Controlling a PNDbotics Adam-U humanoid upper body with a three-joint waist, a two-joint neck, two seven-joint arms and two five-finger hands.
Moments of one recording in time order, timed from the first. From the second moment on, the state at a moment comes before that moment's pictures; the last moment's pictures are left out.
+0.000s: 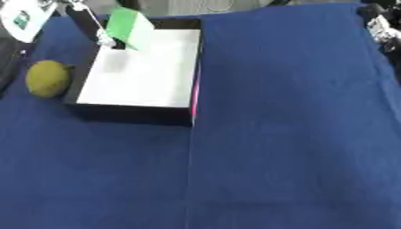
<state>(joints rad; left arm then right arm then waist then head) -1.14 0.52 -0.27 -0.95 -0.76 -0.53 -0.58 -0.55 -0.45 -0.01 -1.62 -0.21 0.05 0.16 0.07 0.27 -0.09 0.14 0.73</state>
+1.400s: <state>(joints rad) -1.12 0.54 -0.24 -0.96 -0.75 -0.55 -0.54 -0.55 -0.45 -0.01 -1.62 -0.21 0.05 0.16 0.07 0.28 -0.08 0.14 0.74</state>
